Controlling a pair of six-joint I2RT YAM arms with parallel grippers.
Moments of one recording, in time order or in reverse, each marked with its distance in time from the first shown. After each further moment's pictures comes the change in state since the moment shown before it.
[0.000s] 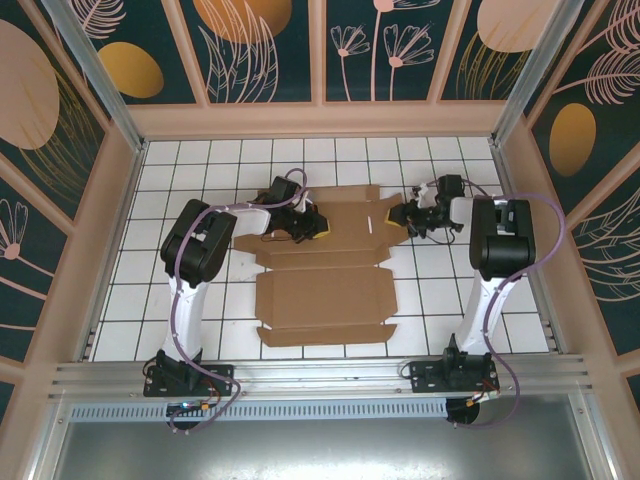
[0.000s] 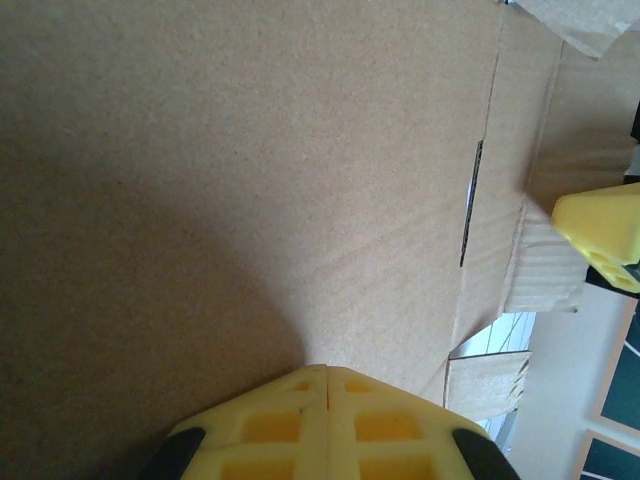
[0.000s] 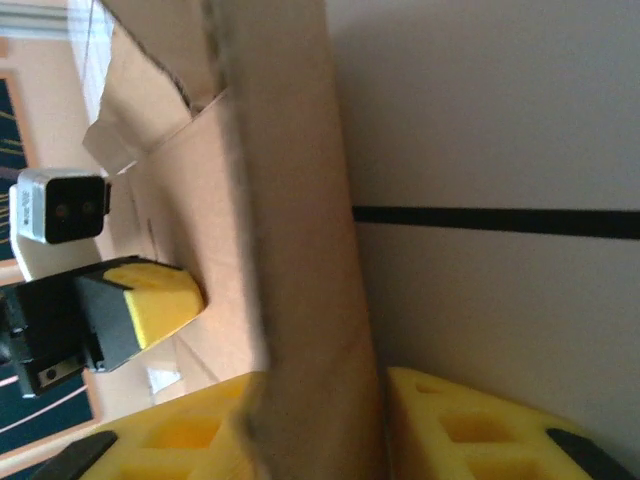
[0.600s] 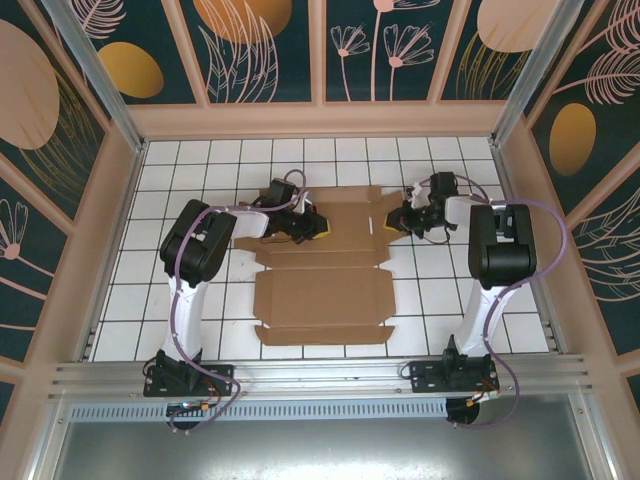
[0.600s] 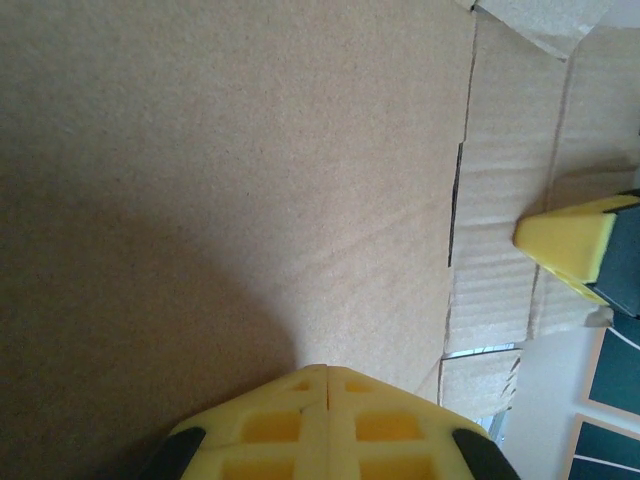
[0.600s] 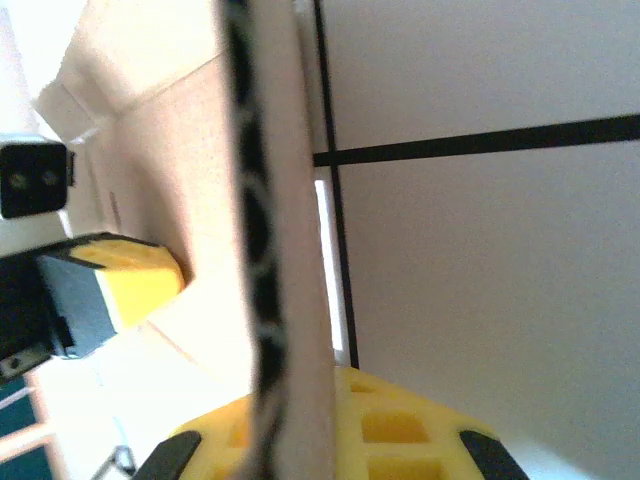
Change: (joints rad) left arm 0.006 0.000 -0.045 0.098 0.031 -0.001; right arm 0.072 -0.106 -0.006 -0.100 0.179 -0.028
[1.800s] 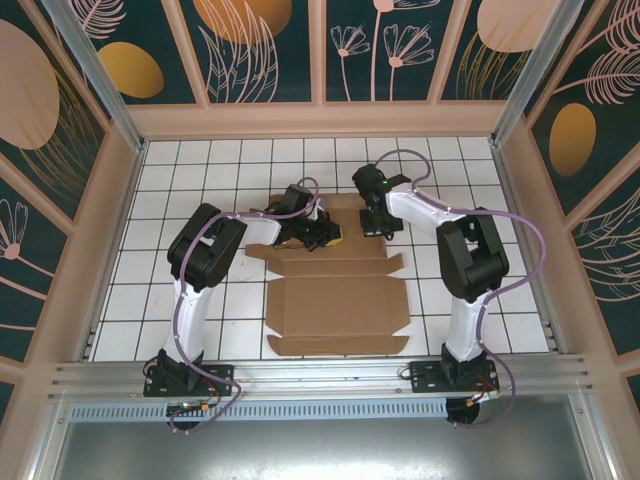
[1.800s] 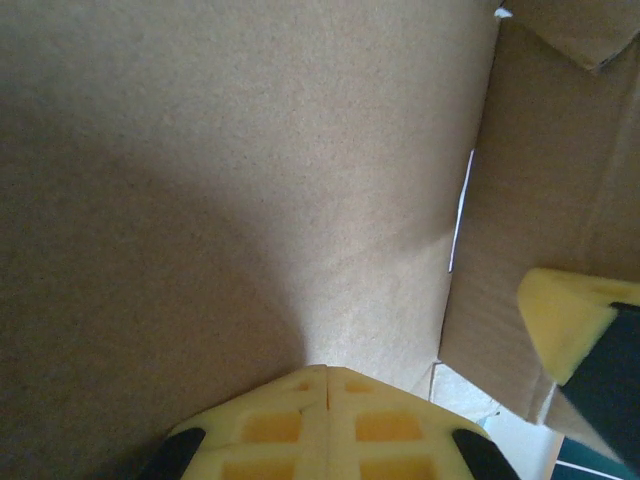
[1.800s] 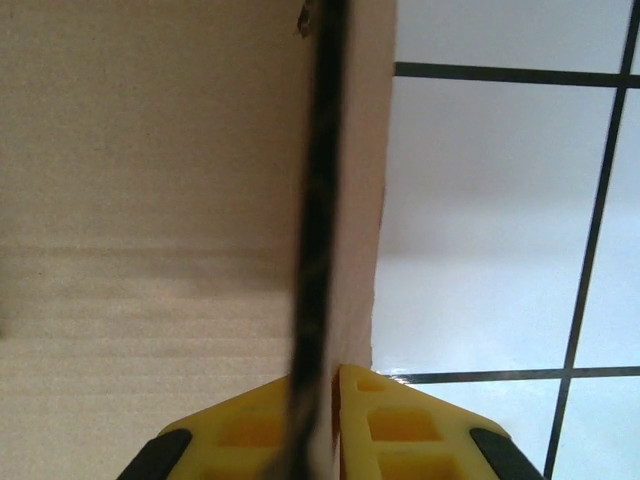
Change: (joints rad) left arm -0.096 -0.004 -0.008 0.036 -0.053 -0.131; right arm 0.453 -0.004 0.271 -0.473 0.974 0.039
